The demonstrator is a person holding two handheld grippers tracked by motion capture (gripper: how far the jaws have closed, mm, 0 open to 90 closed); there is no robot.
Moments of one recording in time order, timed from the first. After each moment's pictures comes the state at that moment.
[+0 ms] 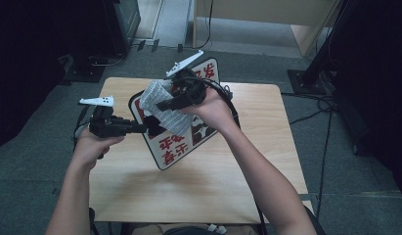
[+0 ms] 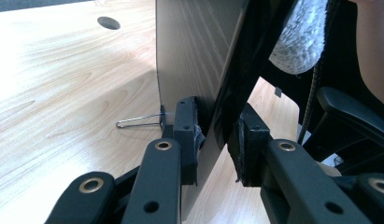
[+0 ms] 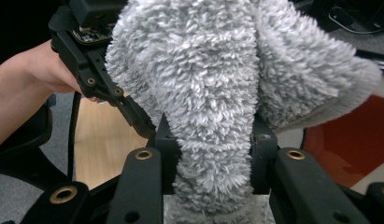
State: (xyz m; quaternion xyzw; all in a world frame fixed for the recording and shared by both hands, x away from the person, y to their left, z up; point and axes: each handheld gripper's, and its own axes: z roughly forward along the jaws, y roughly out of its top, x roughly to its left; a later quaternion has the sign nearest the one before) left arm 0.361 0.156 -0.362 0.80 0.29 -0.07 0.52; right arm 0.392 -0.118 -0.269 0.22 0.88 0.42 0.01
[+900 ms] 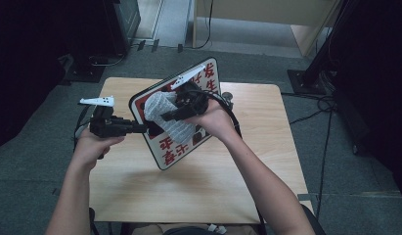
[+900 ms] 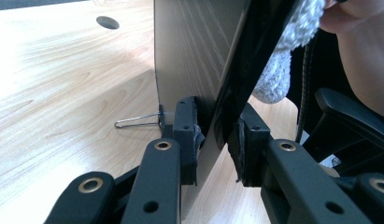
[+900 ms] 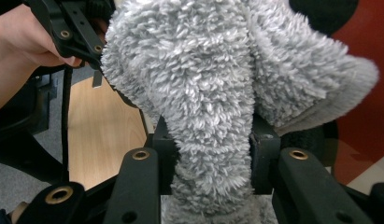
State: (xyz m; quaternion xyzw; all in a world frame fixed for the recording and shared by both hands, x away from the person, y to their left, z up) left arm 0.362 0.156 -0.363 0.80 0.30 -0.08 0.52; right arm 0.389 -0.126 -0.305 0.23 0.88 0.41 -0.01
